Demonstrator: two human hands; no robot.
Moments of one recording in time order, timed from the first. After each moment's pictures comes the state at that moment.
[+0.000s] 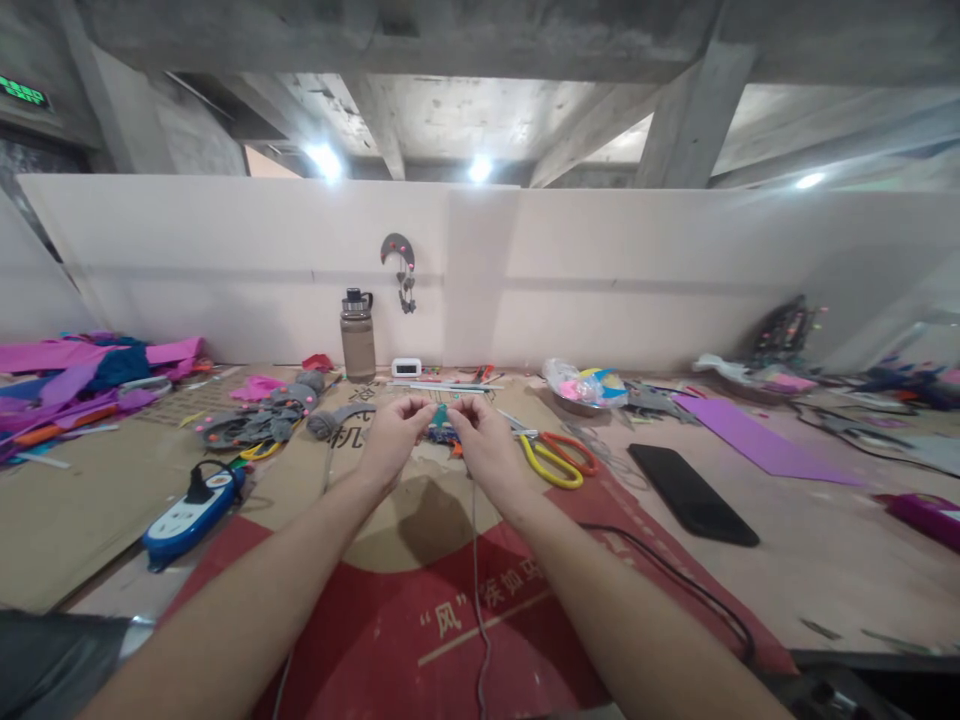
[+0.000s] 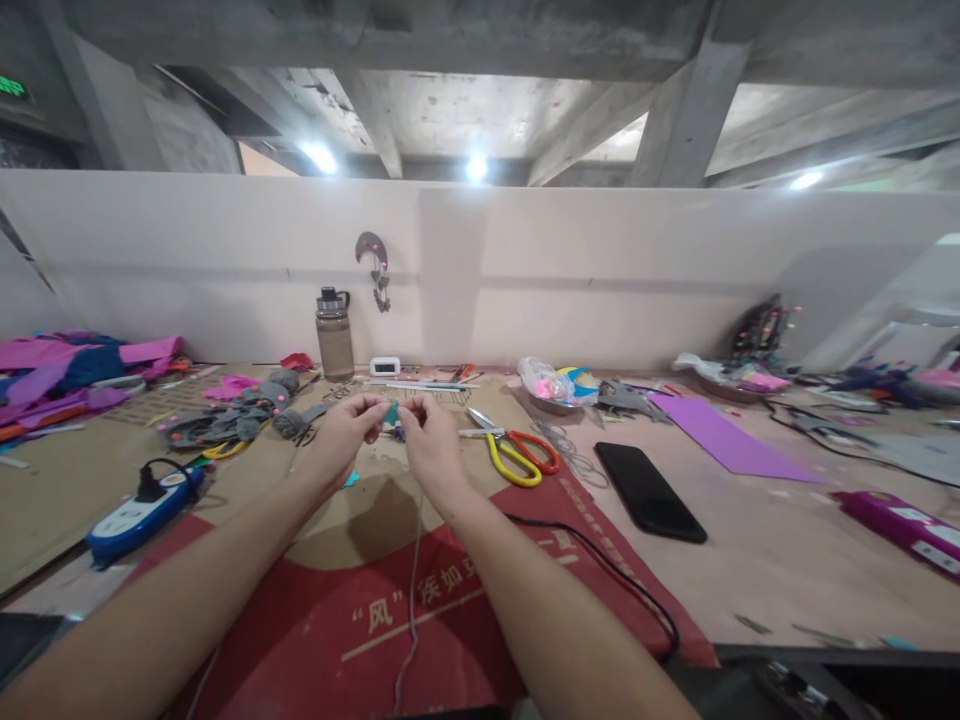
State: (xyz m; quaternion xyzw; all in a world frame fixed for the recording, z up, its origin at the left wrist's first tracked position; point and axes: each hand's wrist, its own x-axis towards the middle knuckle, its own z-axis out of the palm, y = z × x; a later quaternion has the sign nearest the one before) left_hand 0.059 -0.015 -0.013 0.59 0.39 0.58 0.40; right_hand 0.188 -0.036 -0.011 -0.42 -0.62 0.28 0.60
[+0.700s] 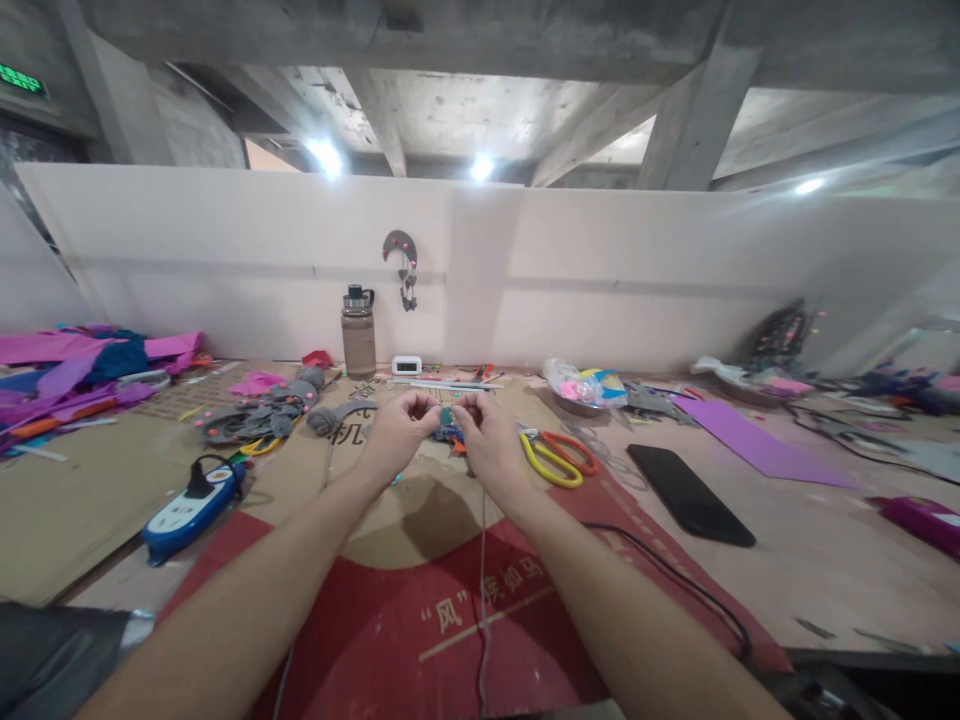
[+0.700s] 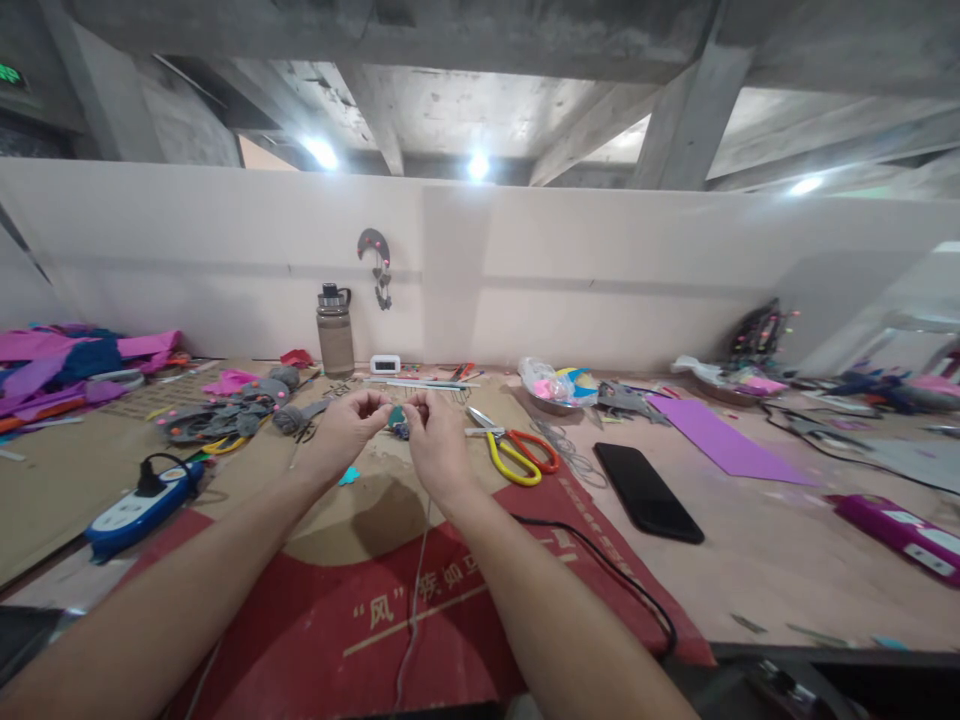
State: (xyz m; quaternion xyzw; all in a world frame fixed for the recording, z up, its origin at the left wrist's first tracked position) left_hand 0.057 -0.023 0.000 0.67 0.41 0.53 0.31; right_hand 0.194 -0.038 -0.009 -0.46 -0.66 0.18 0.56
